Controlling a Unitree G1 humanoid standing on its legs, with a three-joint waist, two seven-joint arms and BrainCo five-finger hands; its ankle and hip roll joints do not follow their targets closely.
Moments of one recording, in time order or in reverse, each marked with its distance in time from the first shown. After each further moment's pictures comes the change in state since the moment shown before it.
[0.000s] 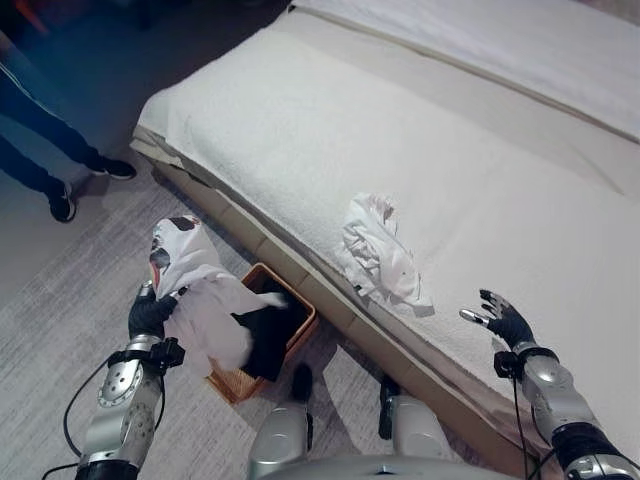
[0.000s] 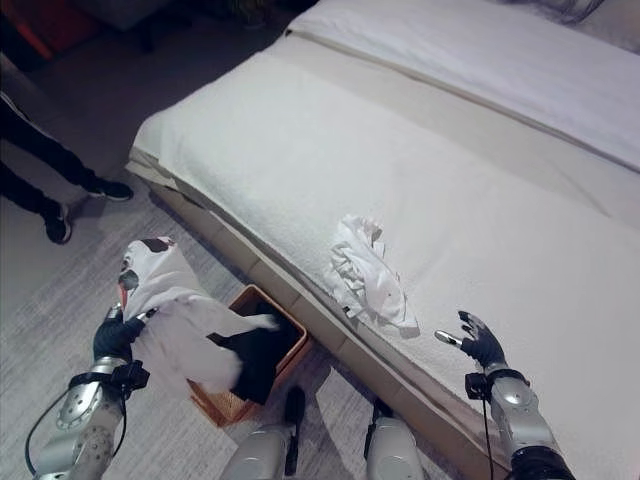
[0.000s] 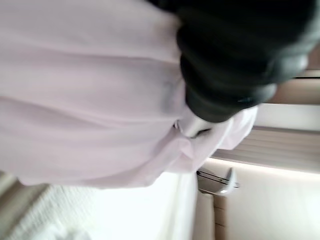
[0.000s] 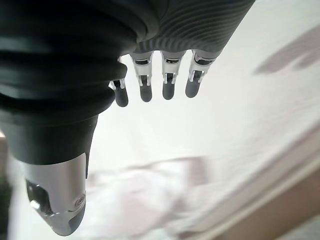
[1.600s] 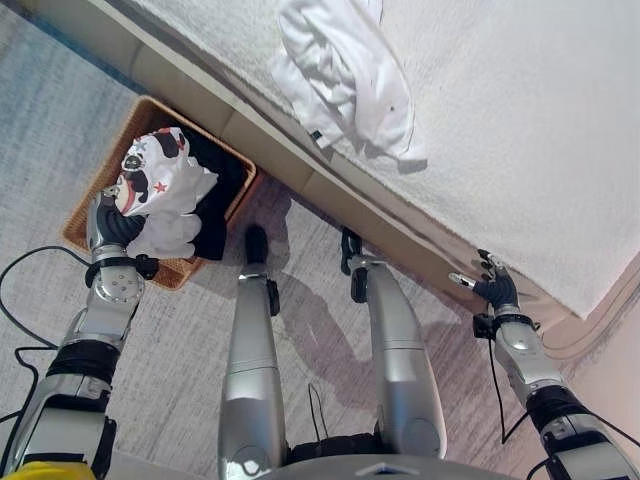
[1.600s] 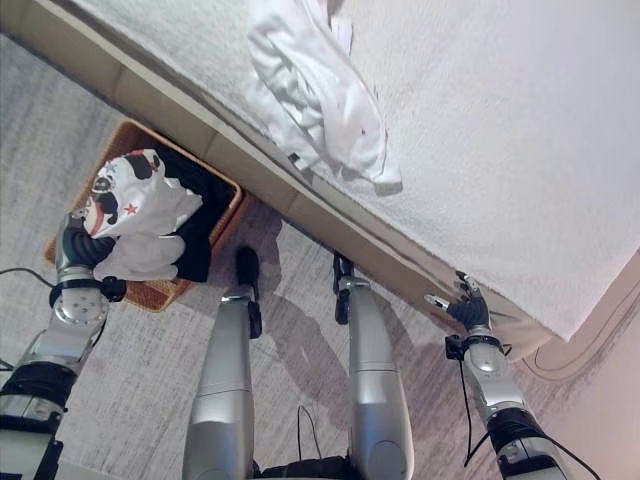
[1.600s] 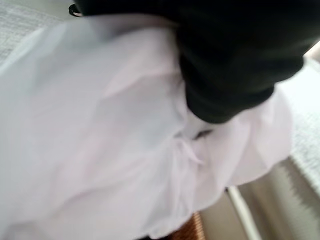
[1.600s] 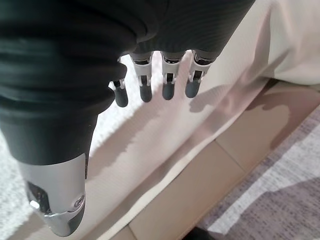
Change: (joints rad) left arm -0.555 0.250 -0.241 0.514 0.549 -0.006 0.491; right arm -0.194 0.019 0.132 -0.026 0.026 -0.155 -0.303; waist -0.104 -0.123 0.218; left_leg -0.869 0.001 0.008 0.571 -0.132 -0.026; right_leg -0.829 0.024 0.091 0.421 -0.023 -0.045
